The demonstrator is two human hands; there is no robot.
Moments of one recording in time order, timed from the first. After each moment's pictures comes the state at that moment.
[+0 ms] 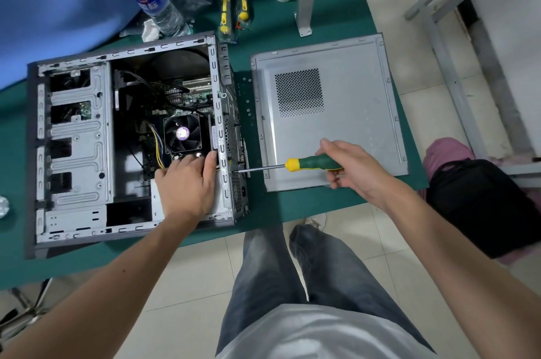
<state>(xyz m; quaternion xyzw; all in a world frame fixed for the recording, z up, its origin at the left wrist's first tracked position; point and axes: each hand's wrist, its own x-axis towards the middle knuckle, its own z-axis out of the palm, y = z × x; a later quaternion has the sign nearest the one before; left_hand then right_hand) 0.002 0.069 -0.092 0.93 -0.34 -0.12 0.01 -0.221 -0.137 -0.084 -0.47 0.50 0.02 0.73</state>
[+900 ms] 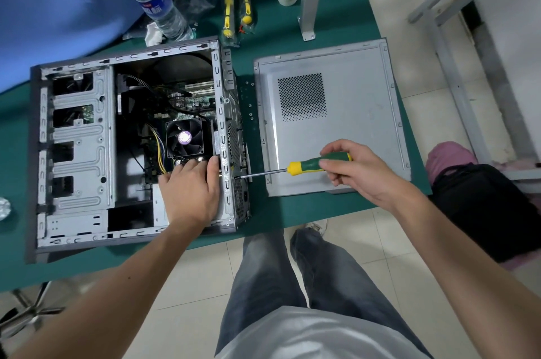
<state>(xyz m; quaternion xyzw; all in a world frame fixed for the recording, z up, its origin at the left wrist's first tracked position) -0.003 0.064 -0.088 0.93 -0.34 -0.11 0.02 -0.222 -0.150 -0.086 -0.47 0.45 -0.01 0.76</state>
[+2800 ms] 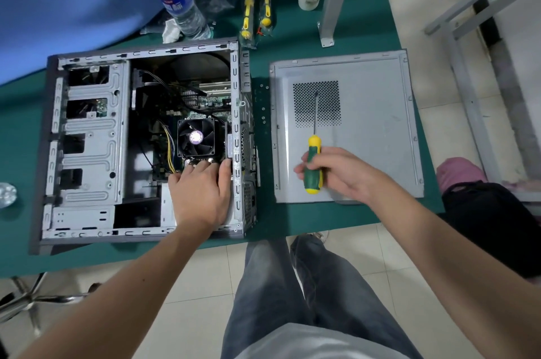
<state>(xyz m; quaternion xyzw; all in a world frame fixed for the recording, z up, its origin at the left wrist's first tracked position) -0.004 0.065 -0.089 0.94 -0.33 -0.10 0.02 -0.170 -0.150 -0.113 -0.39 0.43 0.10 0.81</state>
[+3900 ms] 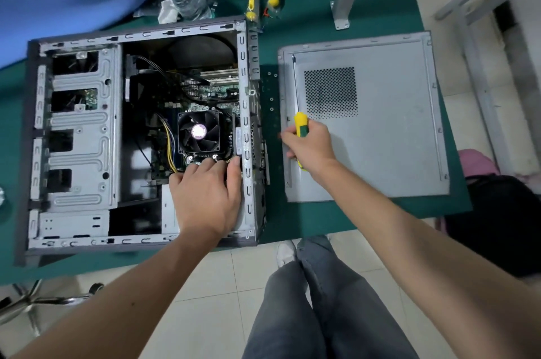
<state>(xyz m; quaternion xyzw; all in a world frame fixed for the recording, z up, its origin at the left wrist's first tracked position) -0.001 0.064 -0.090 0.93 -0.34 -0.12 0.02 -0.080 -0.111 -0.164 -0.55 0.53 -0.06 0.64</state>
